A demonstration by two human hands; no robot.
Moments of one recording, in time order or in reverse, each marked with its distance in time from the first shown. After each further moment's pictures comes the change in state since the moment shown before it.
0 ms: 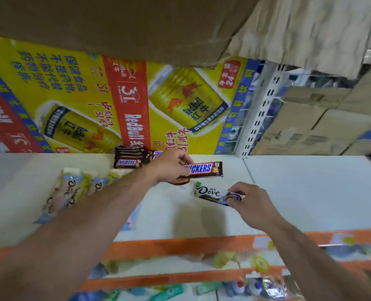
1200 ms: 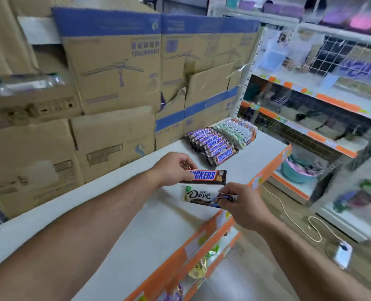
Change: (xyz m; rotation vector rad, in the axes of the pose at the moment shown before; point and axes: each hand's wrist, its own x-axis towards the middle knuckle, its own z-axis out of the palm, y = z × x) left_hand 0.255 0.304 0.488 0.068 -0.572 0.329; right_hand -0.047 0.397 -0.311 0.073 0.363 0.500
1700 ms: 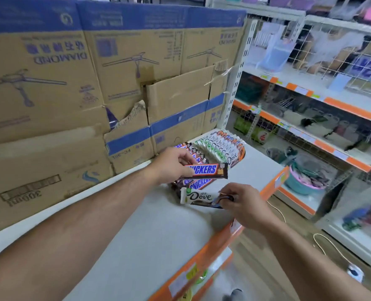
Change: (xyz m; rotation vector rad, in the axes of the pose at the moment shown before) left_hand 0.151 0.054 0.039 -0.004 0.061 0.012; right_hand 0.140 0.096 -0.073 0.001 -0.073 -0.036
